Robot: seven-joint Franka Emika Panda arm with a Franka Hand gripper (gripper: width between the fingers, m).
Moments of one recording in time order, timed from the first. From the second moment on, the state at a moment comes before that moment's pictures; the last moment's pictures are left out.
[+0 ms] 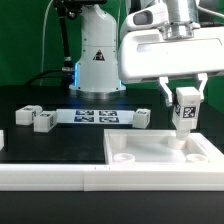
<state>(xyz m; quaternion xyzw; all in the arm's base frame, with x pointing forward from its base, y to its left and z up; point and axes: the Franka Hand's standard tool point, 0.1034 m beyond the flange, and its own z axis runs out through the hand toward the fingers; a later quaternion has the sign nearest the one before) 0.568 0.107 0.100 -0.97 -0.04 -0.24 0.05</state>
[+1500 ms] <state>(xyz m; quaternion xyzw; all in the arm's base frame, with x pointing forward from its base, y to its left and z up) 0.613 0.116 0.090 -0.96 -0.03 -0.27 0.06</state>
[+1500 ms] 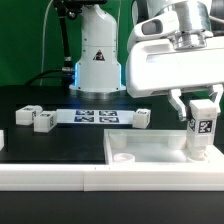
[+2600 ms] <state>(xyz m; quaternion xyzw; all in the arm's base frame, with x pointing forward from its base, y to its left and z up) 0.610 0.117 0.075 -0.95 -0.04 -0.29 0.05</state>
